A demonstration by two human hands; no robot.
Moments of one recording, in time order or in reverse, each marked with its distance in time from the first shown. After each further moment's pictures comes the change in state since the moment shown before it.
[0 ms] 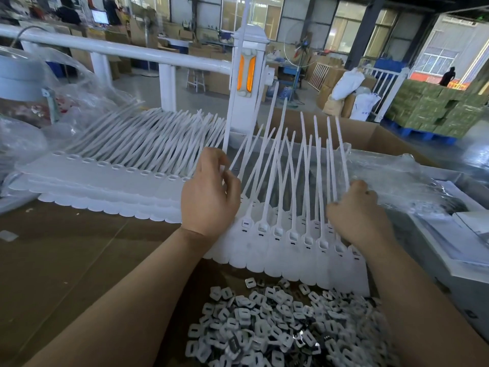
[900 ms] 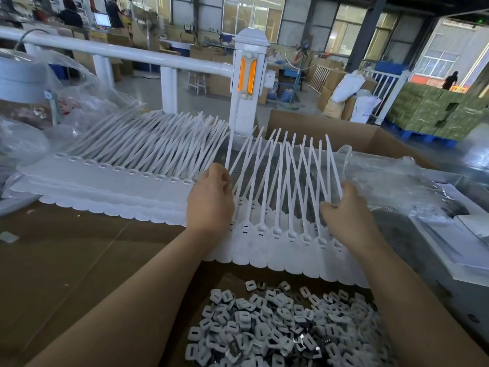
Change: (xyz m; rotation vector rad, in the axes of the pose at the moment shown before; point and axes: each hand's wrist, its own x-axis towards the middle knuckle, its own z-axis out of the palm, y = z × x) left_hand 0.002 -0.020 0.019 0.135 -0.218 -0.278; right_hand 0.017 0.009 0.022 0.340 -0.043 -0.107
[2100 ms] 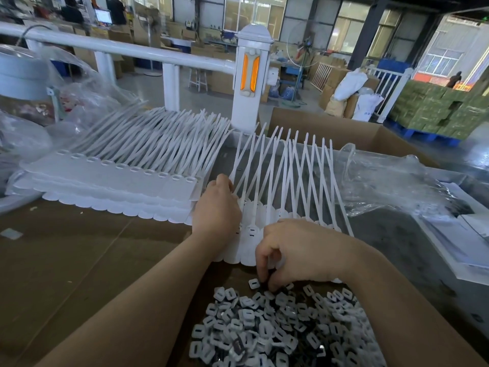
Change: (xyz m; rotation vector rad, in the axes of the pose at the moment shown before) left_hand -0.007 -0.003 0.010 0.157 -0.148 -0.138; right_hand -0.063 -0.068 0.002 -0.514 -0.866 -0.733
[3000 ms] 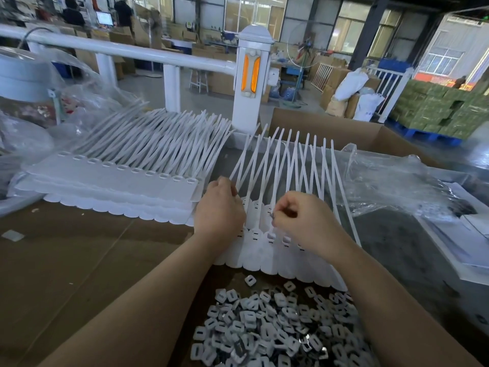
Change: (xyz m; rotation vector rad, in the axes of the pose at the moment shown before) left_hand -0.002 0.004 -0.003 0.008 -0.008 0.016; right_hand 0.022 0.035 0.017 0.485 0.664 0.311
